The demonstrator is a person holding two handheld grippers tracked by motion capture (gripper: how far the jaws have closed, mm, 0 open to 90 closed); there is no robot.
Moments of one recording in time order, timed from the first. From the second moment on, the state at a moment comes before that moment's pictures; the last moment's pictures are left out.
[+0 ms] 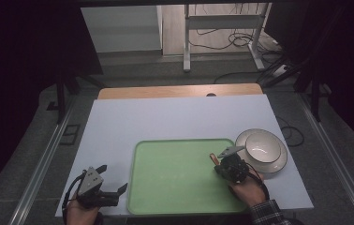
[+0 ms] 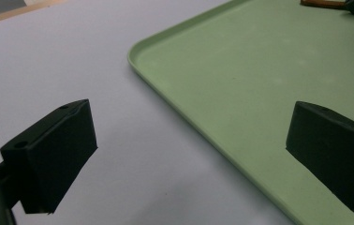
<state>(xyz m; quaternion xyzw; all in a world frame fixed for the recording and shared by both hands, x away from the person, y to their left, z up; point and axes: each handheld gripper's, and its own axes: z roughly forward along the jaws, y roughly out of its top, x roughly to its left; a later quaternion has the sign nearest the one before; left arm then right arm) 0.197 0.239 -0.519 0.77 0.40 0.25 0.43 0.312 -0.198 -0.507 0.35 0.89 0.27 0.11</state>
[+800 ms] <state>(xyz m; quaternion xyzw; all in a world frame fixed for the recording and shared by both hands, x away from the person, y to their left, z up) 0.197 0.238 -0.519 0.77 0.40 0.25 0.43 0.320 -0.215 -0.505 0.39 0.87 0.27 0.12</state>
